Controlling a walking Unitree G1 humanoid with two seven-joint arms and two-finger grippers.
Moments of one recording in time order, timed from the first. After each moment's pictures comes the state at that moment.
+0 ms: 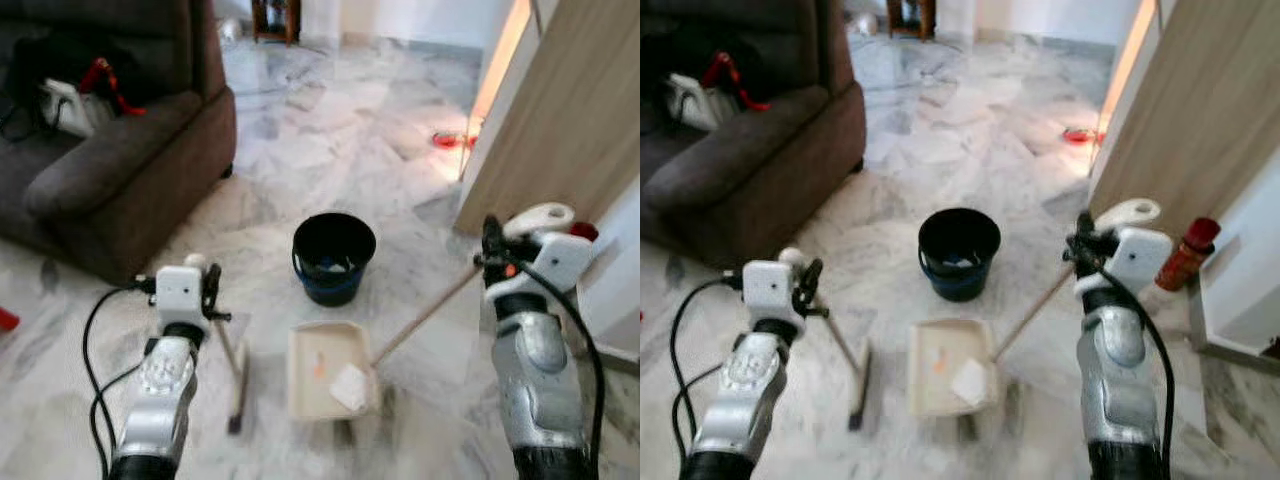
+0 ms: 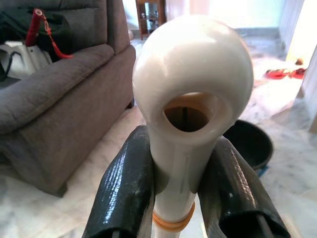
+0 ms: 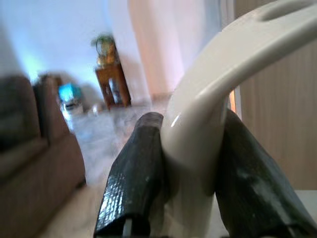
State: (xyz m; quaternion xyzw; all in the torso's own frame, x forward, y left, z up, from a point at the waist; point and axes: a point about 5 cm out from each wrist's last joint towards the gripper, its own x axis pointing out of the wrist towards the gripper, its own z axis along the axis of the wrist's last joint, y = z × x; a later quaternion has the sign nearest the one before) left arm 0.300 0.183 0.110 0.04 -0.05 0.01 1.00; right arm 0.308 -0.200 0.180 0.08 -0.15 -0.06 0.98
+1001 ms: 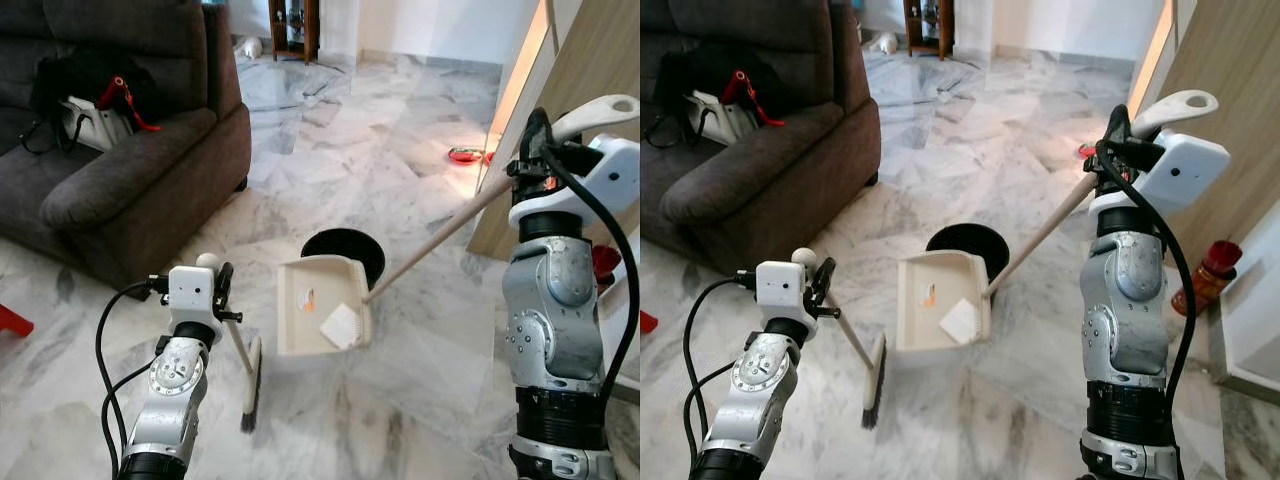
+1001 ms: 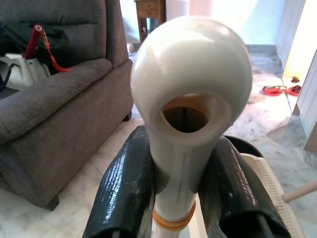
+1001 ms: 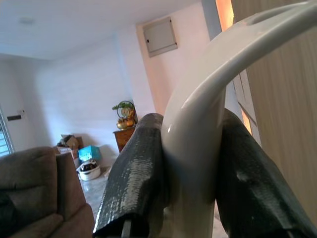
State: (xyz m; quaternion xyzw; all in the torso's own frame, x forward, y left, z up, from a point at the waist) left arm 0.299 0.170 0.107 0.04 -0.05 -0.01 1.00; right arm 0.318 -0.194 0.253 0.09 -0.26 -0.07 0.96
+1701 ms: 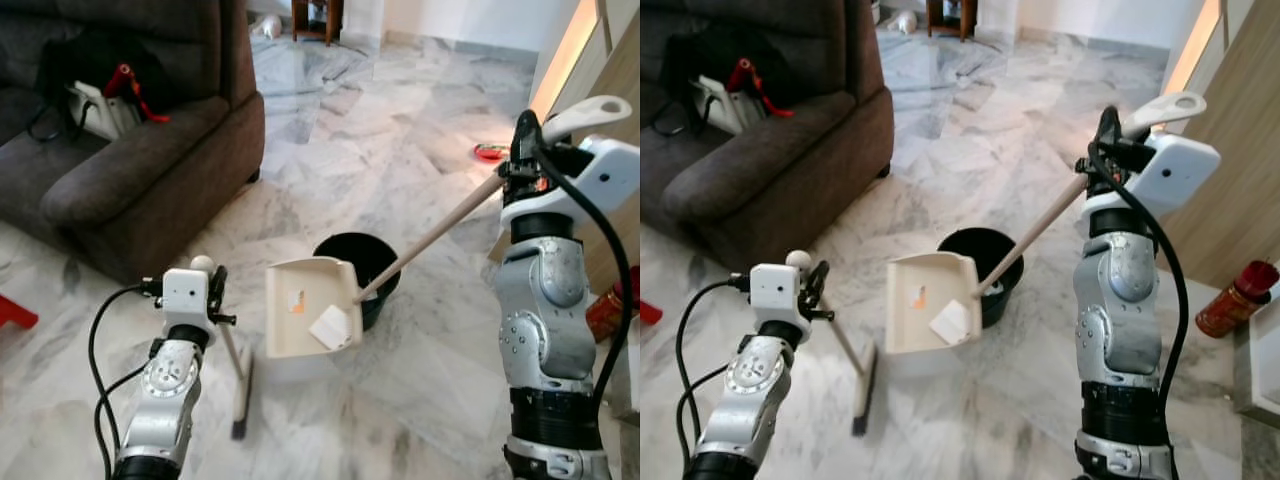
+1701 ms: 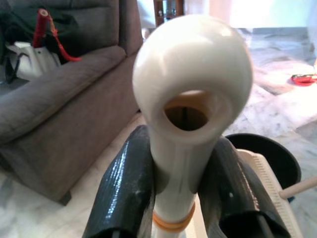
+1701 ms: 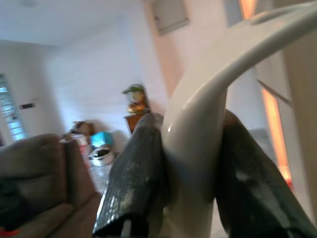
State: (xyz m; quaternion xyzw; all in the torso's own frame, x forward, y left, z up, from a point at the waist) left arm 0.298 0.168 0.104 0.04 -0.04 -0.01 1.00; right arm 0.317 -0.198 0.246 0.11 -0.24 -0.08 0.96
